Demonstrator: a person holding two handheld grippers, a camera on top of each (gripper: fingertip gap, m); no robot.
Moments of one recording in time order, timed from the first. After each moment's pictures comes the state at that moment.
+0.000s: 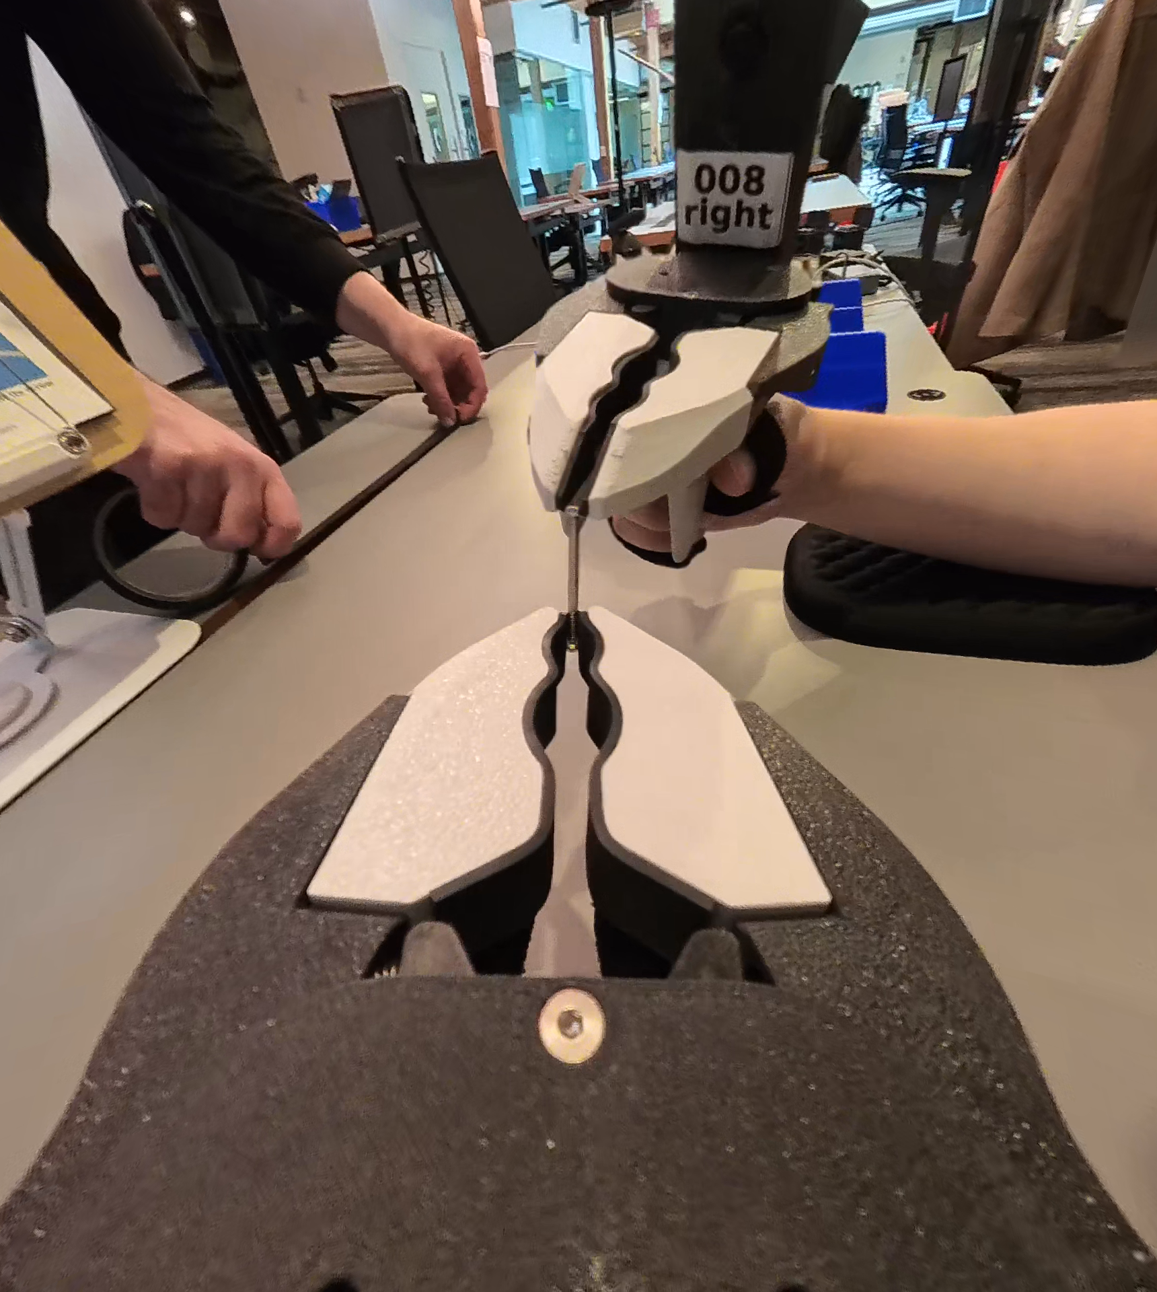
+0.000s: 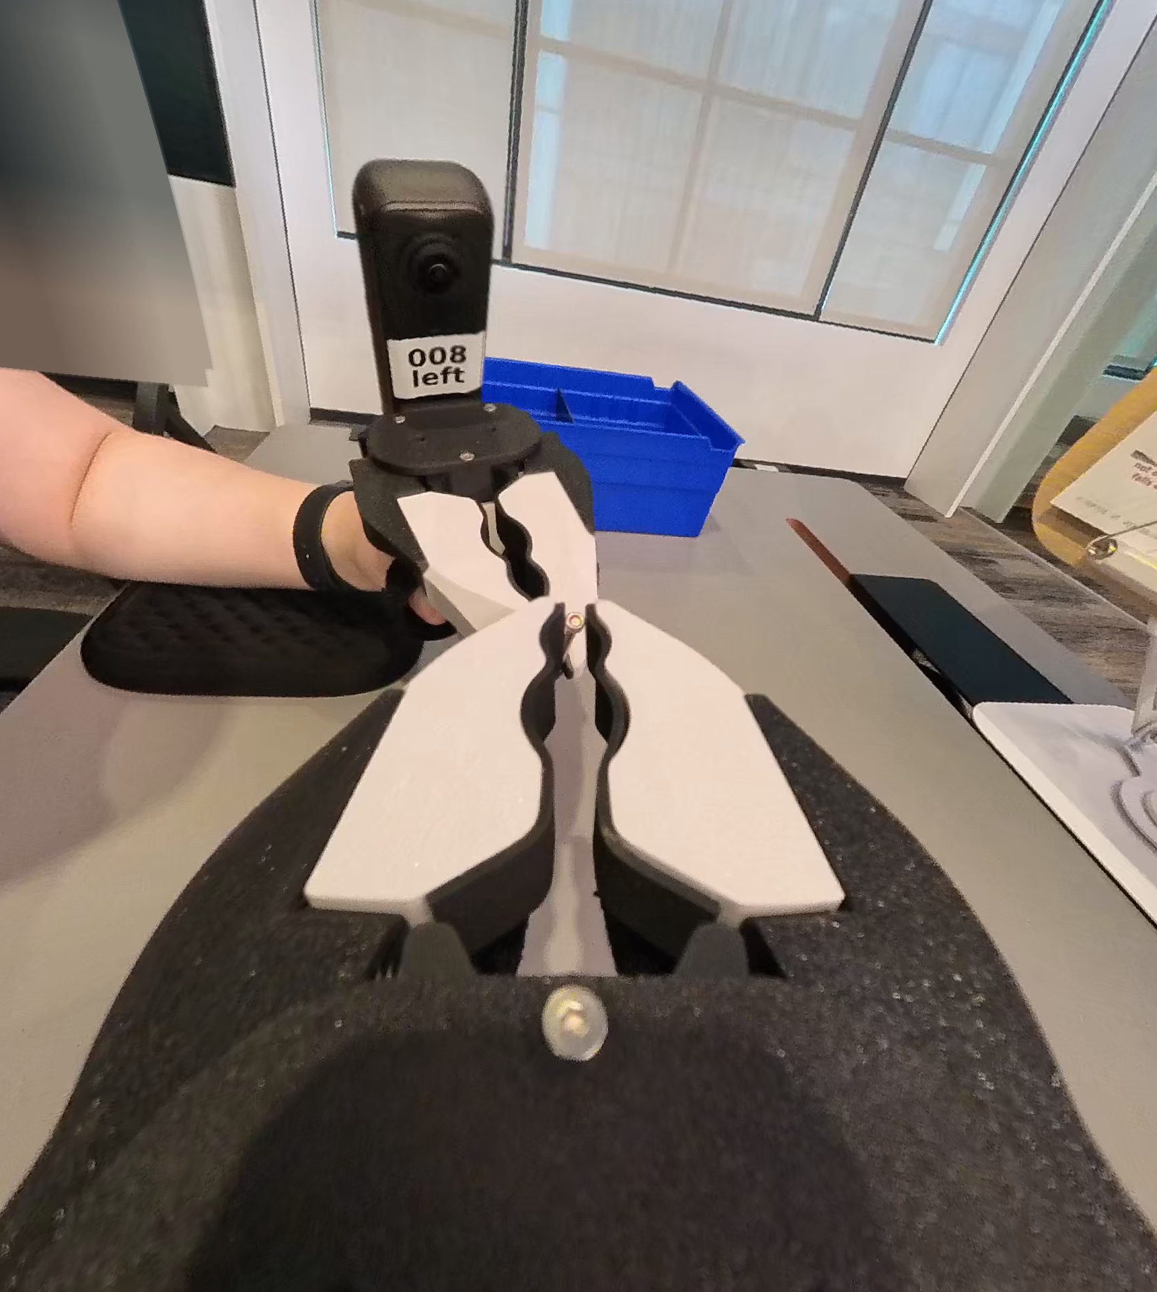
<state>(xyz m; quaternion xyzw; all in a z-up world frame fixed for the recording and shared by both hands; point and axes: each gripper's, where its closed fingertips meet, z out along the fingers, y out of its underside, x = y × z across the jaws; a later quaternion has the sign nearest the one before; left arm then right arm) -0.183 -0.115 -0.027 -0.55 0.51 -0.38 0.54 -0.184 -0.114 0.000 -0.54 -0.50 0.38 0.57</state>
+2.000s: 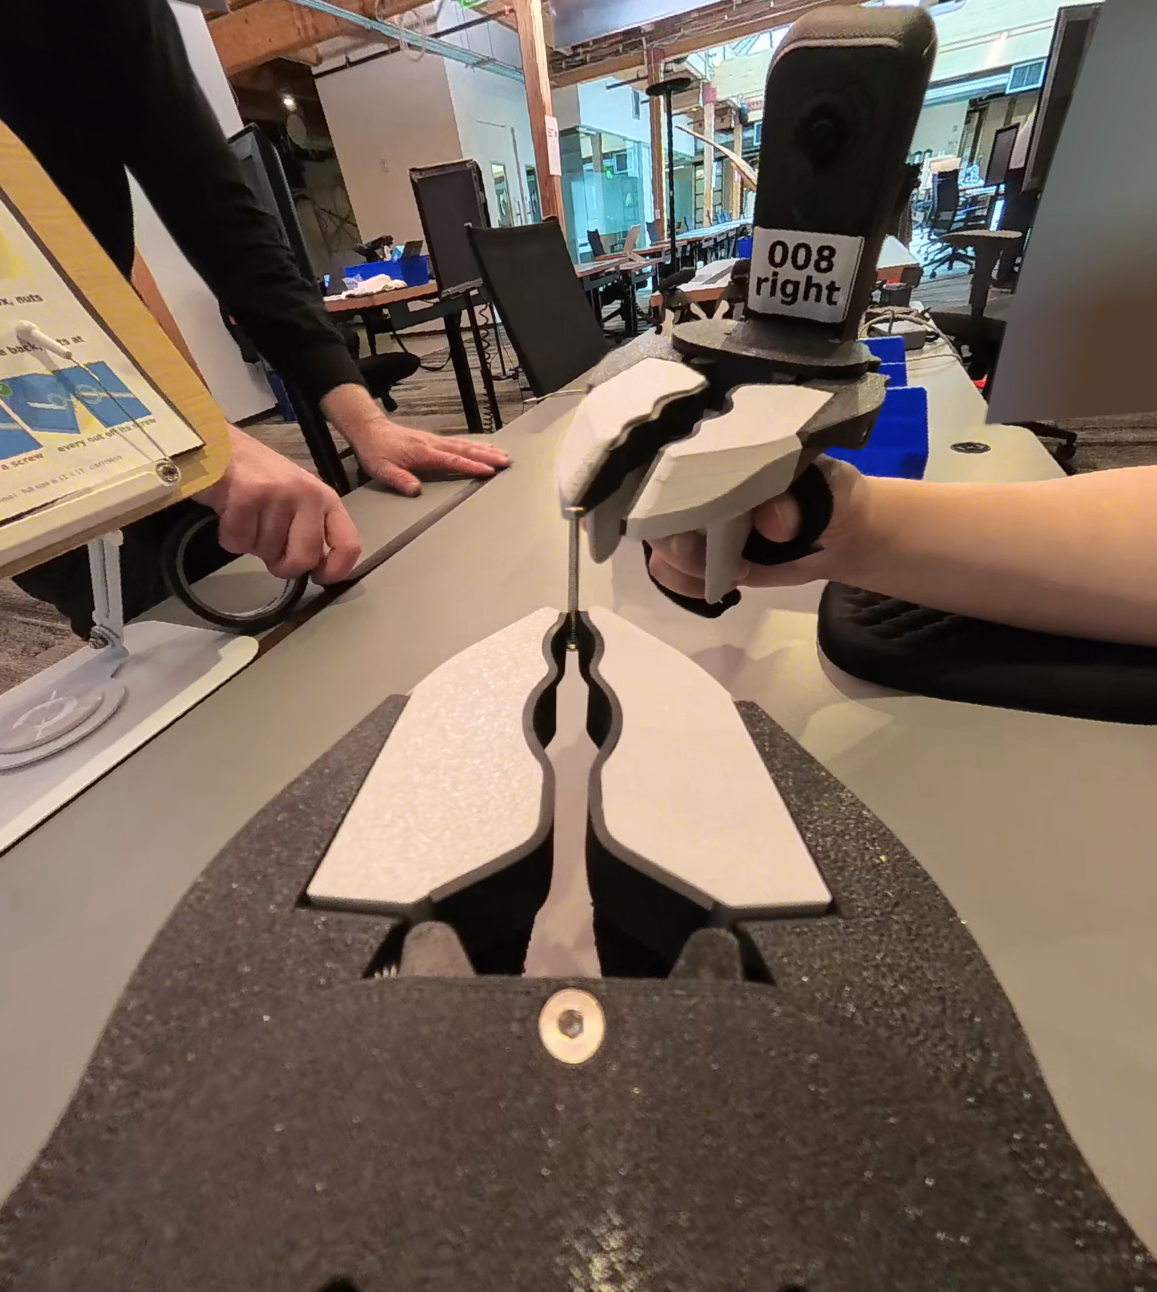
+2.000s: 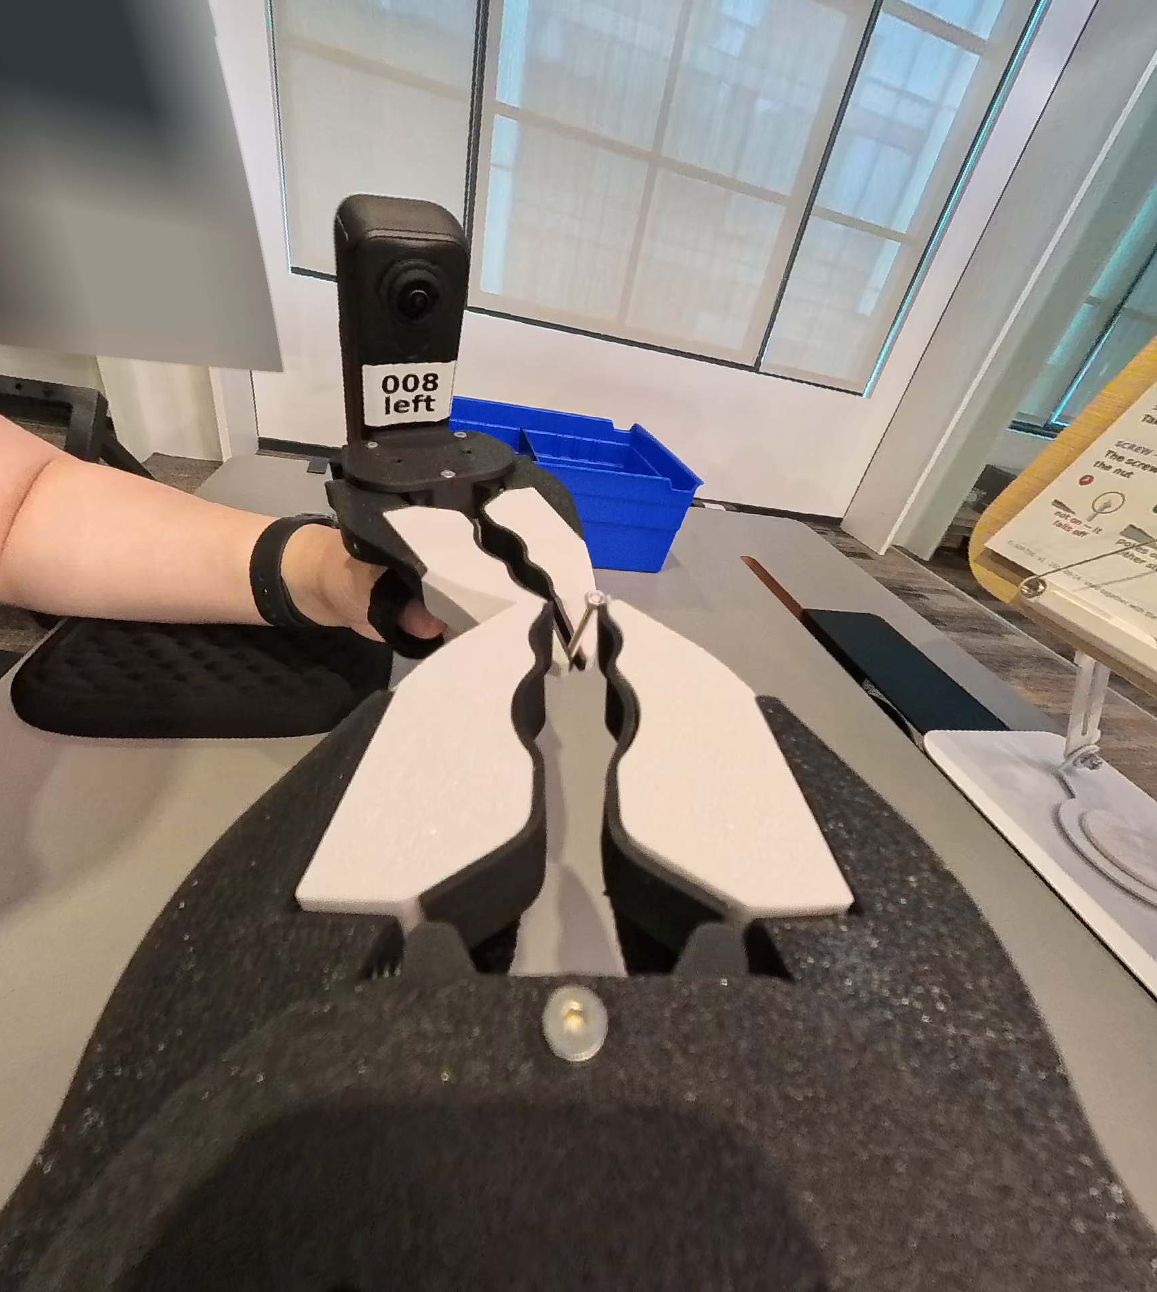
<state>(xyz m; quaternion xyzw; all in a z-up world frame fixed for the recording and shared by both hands) -0.188 -0.108 -0.014 -0.55 0.48 -0.38 0.57 -0.189 -0.113 0.010 -0.52 -0.48 0.36 0.61</state>
